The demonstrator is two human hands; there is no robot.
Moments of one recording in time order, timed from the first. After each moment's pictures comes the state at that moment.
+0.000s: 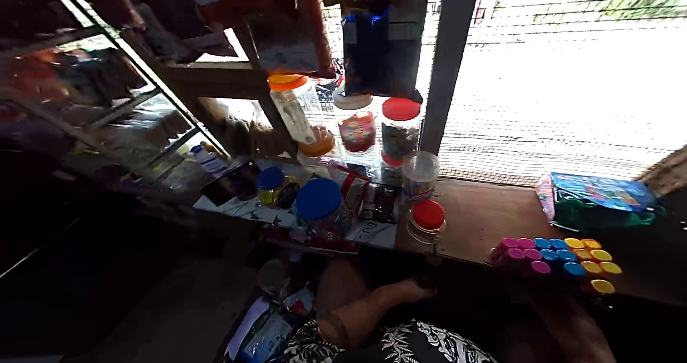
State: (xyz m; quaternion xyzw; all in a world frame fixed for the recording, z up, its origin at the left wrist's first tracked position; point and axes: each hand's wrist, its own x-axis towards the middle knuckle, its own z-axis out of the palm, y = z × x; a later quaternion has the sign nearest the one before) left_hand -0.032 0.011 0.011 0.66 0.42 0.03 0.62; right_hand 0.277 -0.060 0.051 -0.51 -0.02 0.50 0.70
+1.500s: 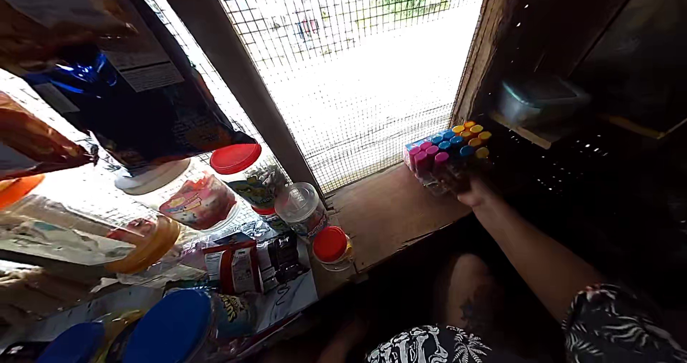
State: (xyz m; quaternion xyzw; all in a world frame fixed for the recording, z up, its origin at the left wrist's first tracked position) left_hand -0.036 0.026 -0.047 0.74 0.43 -0.12 0.50; right_hand 0.364 0.031 0.149 -0.49 0.00 0.39 0.78
